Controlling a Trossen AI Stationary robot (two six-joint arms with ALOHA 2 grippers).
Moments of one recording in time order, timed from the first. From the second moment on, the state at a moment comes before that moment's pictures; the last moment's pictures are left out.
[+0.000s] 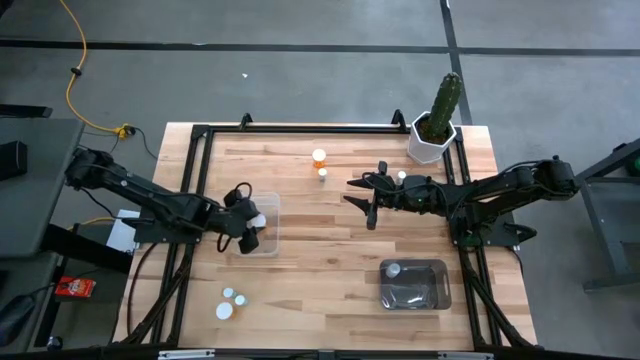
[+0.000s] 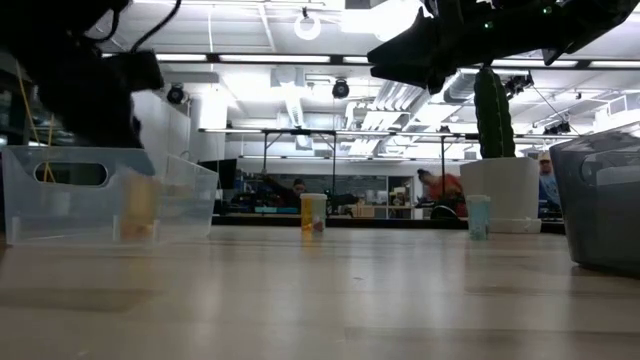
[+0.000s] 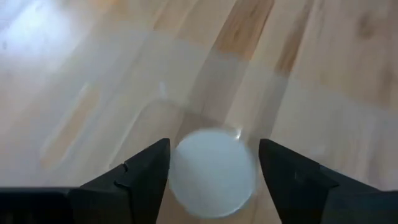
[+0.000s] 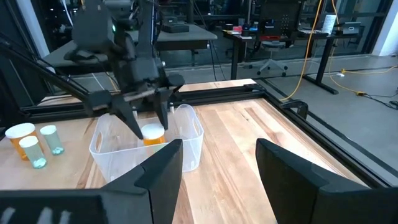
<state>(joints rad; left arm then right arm) -0.18 1.00 0.44 -0.38 -0.44 -0.56 0.02 1.25 0.56 0.58 0.24 0.03</state>
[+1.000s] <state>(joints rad) 0.12 0.83 0.31 0.44 -0.11 -0.02 0.02 1.25 0.56 0.57 0.30 0.12</state>
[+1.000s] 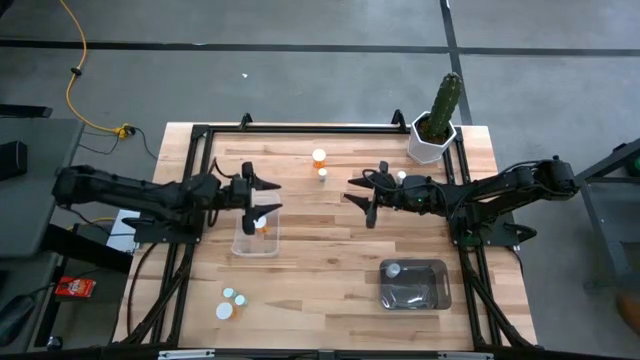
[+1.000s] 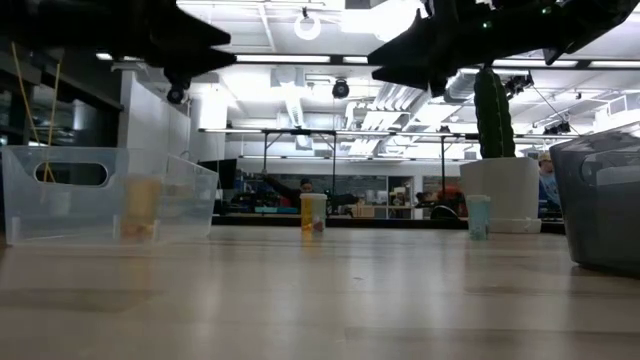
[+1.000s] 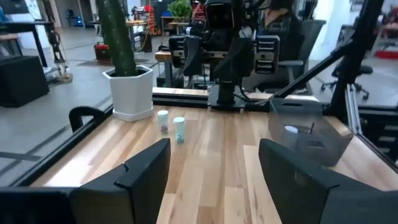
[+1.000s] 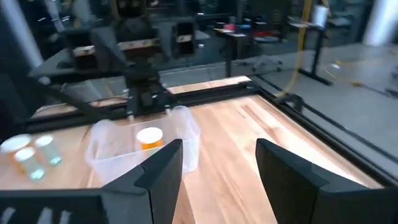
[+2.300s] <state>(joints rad) 0.14 0.81 0.31 0.45 -0.09 -0.03 -0.14 1.48 0.80 -0.75 0.49 1.07</state>
